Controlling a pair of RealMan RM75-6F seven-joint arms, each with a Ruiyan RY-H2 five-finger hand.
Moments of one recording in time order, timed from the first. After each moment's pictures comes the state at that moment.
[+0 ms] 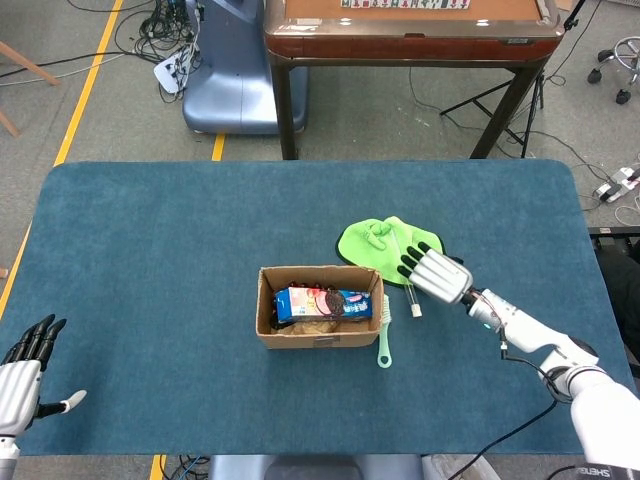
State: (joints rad) left arm -0.03 -1.07 0.00 -1.76 1.45 1.47 0.08; right arm 0.76 -1.63 -0.15 -0.53 -1.86 1.23 0.09
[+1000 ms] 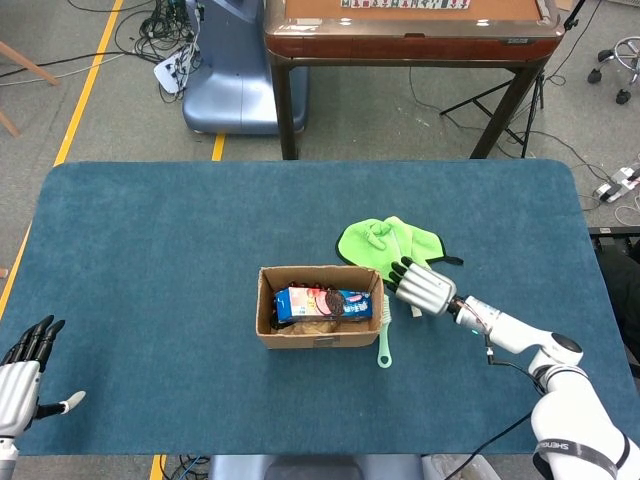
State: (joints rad) left arm -0.02 -1.06 0.00 -1.76 1.45 1.47 0.08; right arm 0.76 -1.79 -0.25 -0.25 -1.91 1.27 0.19
